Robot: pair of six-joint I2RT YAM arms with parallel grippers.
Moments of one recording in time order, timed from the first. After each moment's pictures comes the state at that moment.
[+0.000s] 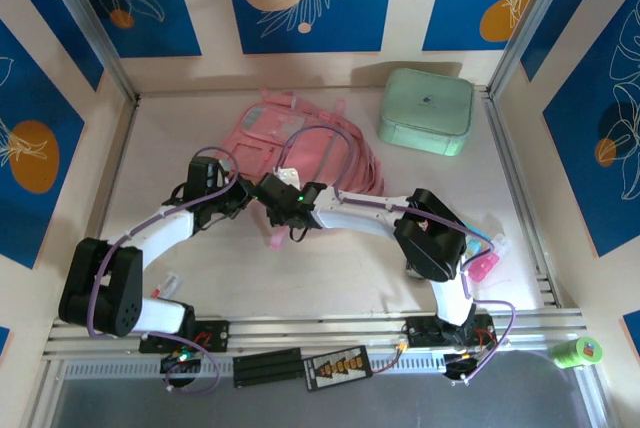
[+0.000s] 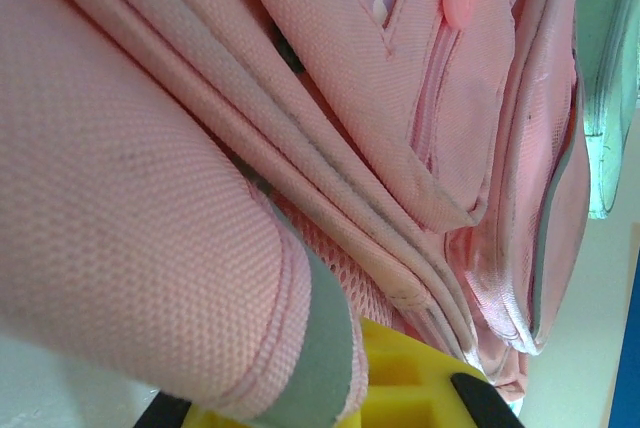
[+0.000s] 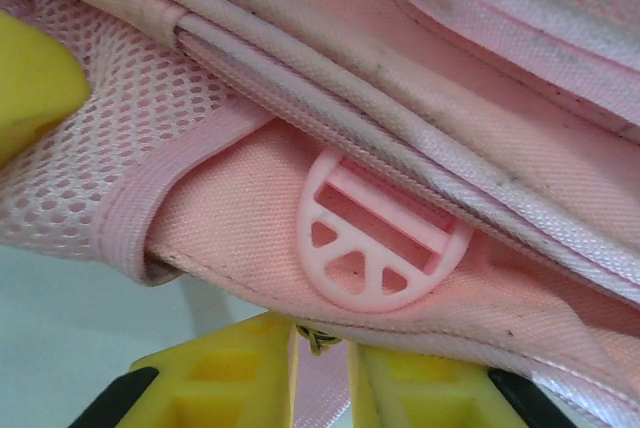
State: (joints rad) left arm -0.25 1.37 0.65 -0.01 0.39 -0.99; right arm 1.04 1.96 1.46 -0.57 0.33 0.81
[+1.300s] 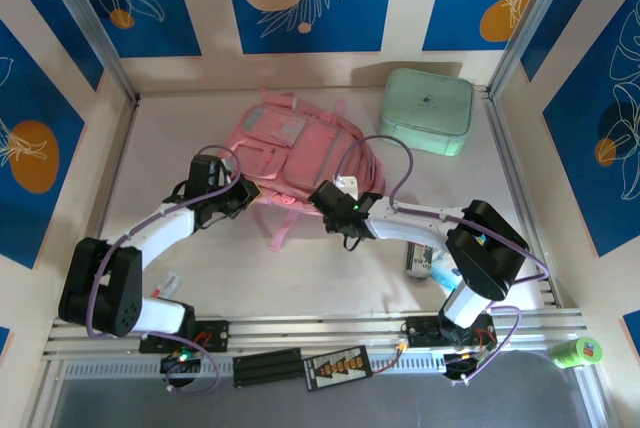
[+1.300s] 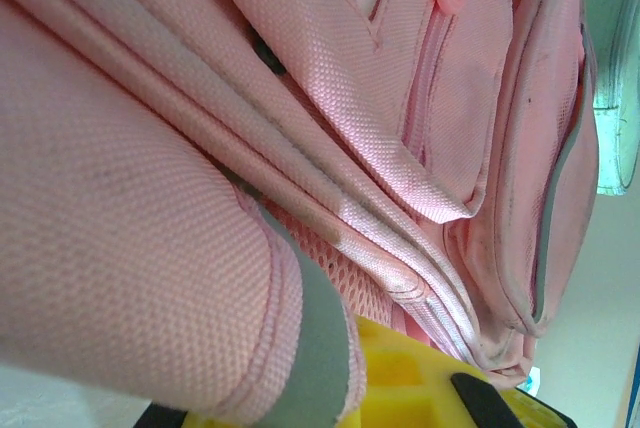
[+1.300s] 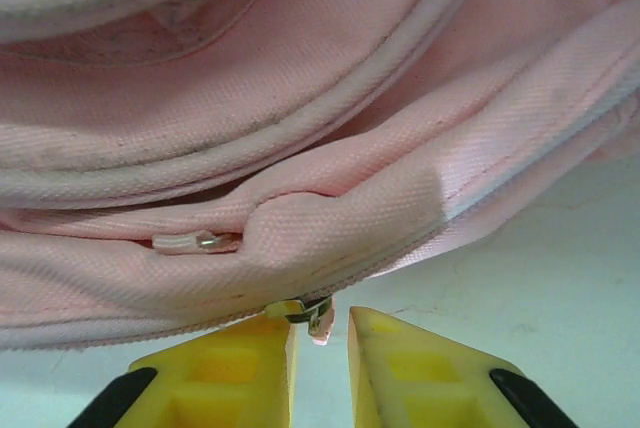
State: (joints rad) left arm -0.26 1.37 0.68 -0.07 0.40 -0.94; right arm 0.90 1.63 0.99 -0.51 0.39 0.77
